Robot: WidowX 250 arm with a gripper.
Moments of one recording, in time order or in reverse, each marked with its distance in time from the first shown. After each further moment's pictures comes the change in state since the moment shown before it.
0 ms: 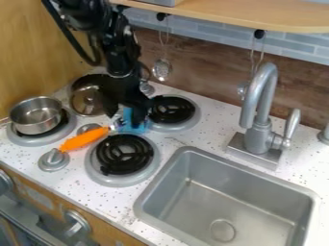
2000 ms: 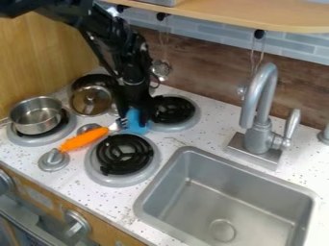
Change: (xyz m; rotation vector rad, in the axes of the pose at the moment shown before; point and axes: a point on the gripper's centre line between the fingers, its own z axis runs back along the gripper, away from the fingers) arm 0.050 0.017 -0.057 0.057 -0.003 0.022
